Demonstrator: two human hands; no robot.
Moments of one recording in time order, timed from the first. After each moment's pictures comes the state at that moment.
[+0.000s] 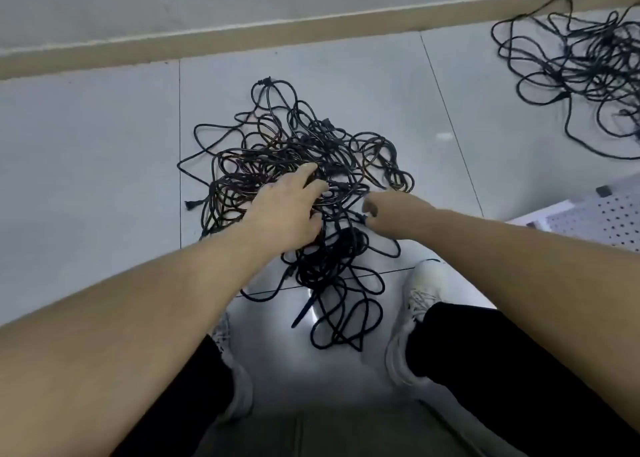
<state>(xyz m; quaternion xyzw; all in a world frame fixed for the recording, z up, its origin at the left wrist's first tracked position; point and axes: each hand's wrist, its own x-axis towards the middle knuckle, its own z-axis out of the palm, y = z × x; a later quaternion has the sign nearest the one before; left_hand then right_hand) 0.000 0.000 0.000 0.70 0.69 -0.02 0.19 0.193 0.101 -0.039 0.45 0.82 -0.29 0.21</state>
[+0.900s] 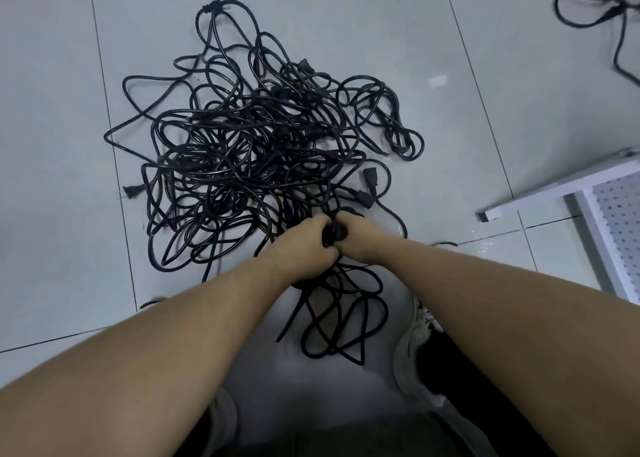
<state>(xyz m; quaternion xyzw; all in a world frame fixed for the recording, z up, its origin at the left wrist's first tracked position) 0.039 0.017 -0.156 0.54 0.68 -0.03 0.49 0.175 0.076 -0.199 0.49 0.68 -0.51 0.19</state>
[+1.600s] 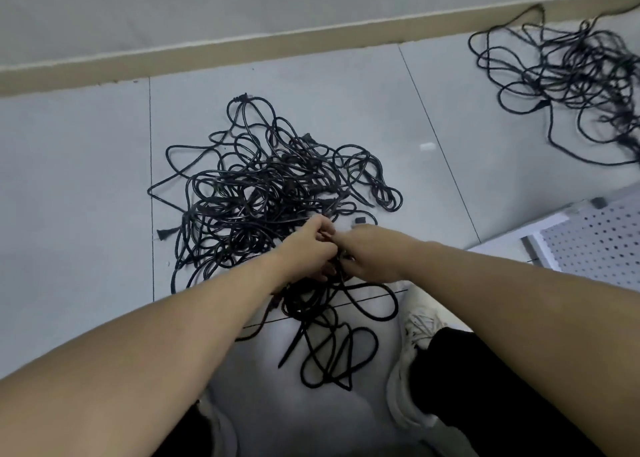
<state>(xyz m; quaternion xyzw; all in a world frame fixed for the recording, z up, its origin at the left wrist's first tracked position) 0.036 0.028 -0.057 0.36 0.66 0.21 0.62 0.190 0.097 -0.067 0.28 0.90 -0.26 0.20</state>
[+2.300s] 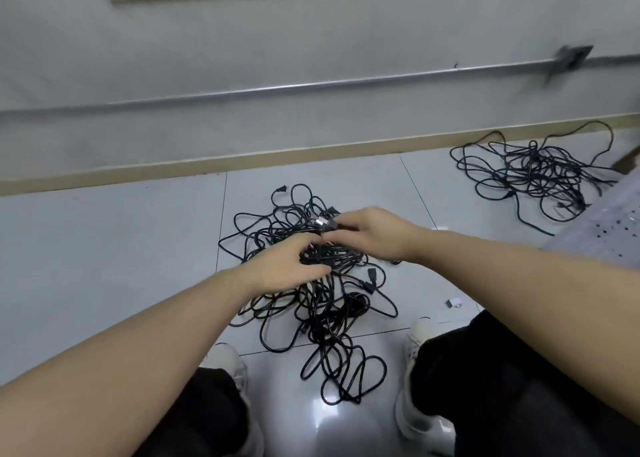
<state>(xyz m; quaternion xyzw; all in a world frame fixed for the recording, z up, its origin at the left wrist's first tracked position) 0.001 -0.089 0.132 0.60 0.69 0.13 0.38 0.182 0.018 0.154 0.30 0.88 -0.36 -0.05</state>
